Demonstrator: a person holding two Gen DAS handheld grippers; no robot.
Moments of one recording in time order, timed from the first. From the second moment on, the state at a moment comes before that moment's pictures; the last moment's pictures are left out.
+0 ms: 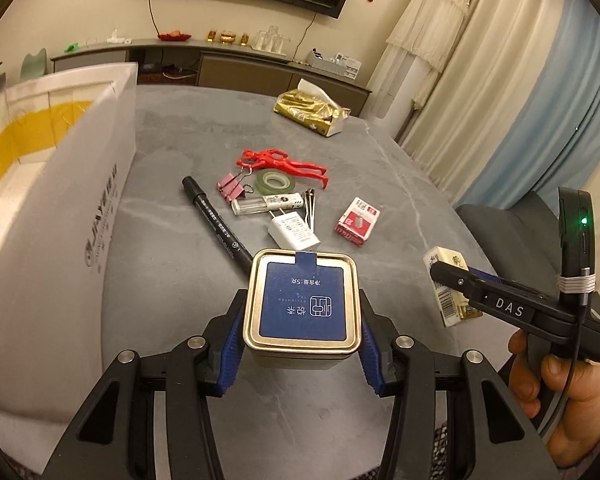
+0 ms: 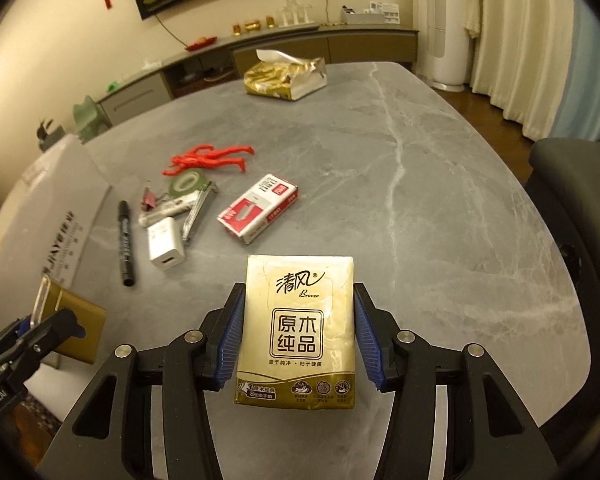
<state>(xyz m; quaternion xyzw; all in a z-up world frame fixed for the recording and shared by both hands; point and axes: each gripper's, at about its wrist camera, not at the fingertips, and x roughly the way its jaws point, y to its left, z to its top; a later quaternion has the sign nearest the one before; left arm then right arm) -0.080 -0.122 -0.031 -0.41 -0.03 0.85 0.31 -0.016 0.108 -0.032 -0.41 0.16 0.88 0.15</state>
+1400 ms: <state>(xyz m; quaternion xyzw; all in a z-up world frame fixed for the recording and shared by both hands) -0.034 -0.232 0.087 -0.33 0.01 0.94 0.13 -0.012 -0.051 0.071 -0.33 0.04 0.94 -0.03</state>
